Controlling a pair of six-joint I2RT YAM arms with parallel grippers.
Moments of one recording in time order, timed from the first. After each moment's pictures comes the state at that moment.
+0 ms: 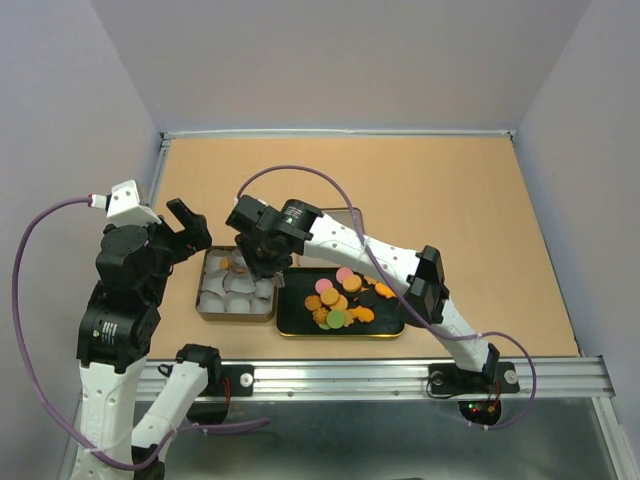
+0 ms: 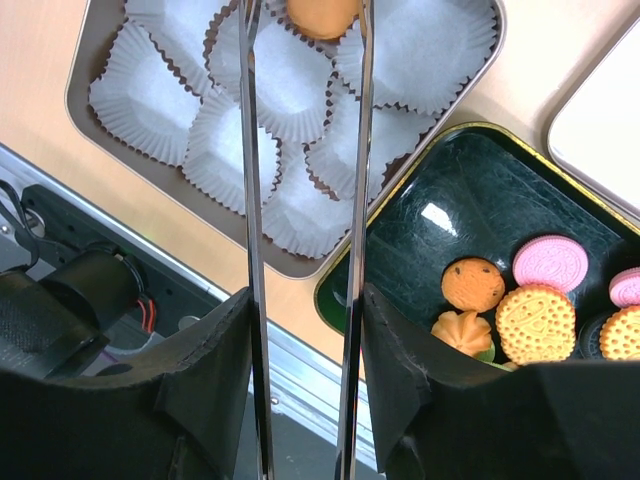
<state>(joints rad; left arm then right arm) -0.18 0.64 1.19 -0.84 -0.24 -0.39 1.15 2.27 2.39 -1.19 0.10 0.61</state>
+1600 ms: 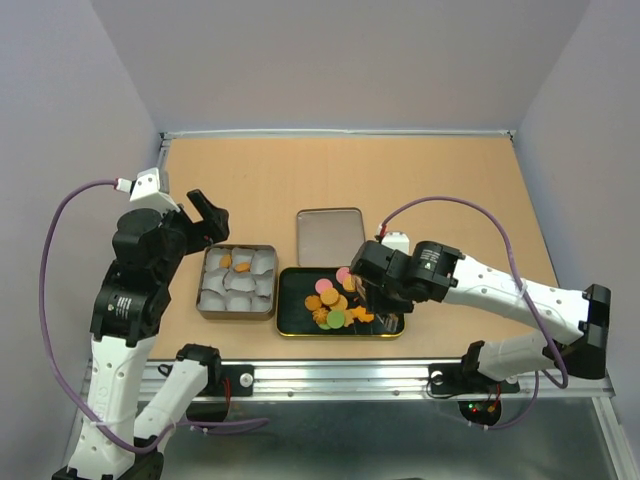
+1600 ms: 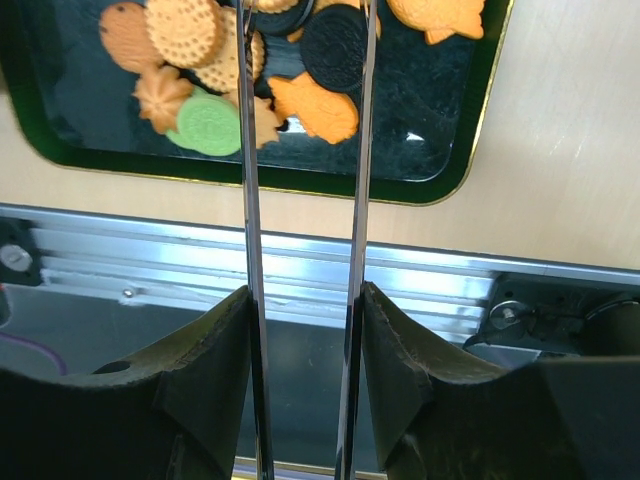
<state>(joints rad) -0.19 0.72 1.14 -0.76 -0.08 -0.43 1.14 1.31 1.29 -1.23 0.29 1.08</state>
